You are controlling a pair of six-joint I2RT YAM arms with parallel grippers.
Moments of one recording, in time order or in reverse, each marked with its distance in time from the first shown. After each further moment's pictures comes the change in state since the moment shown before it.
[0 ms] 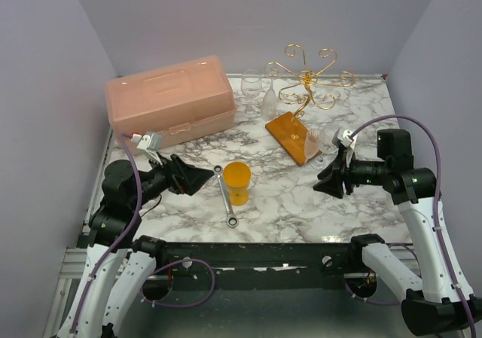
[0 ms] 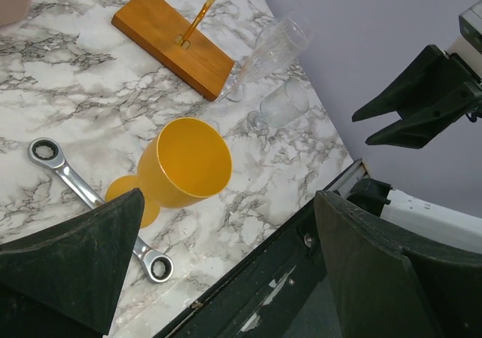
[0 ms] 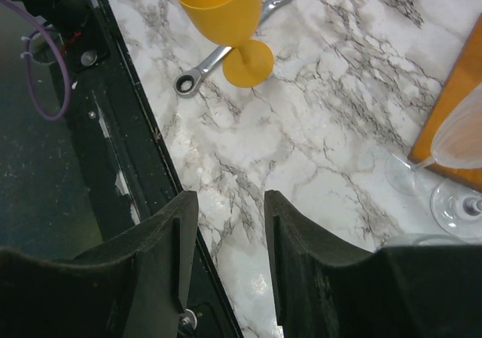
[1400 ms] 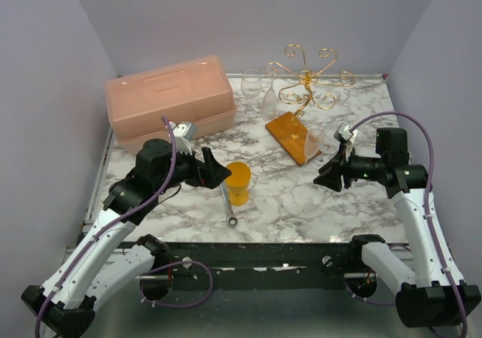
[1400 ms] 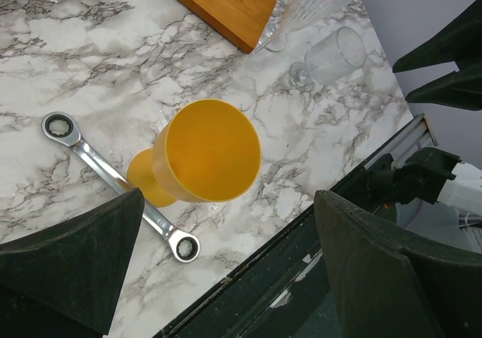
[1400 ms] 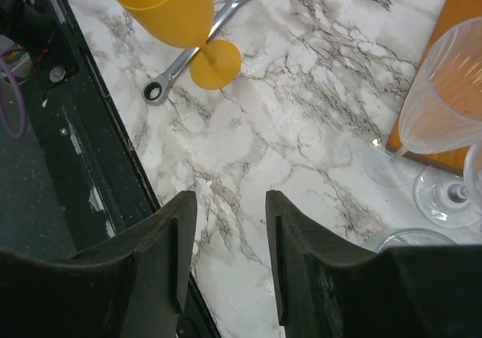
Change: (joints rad) left arm -0.291 0.279 0.112 -0.058 -0.262 0.107; right arm -0.095 0.052 -0.105 0.135 -0.013 0.018
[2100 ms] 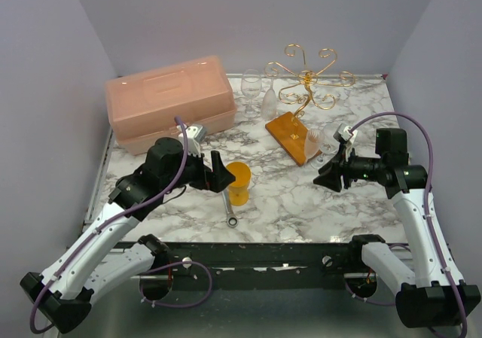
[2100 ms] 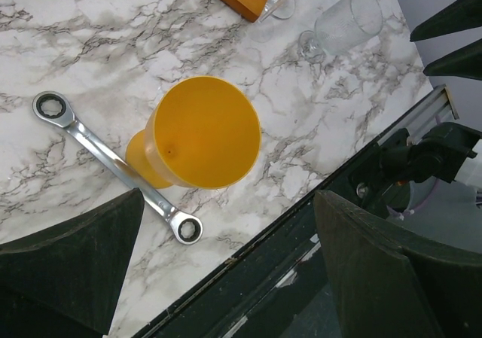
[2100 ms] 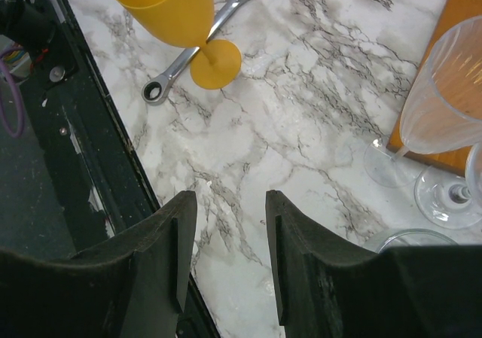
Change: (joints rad) left arm -0.089 0.056 0.038 -0.073 -0.061 0.023; right arm 0.000 -0.001 -0.007 0.007 -0.002 0.001
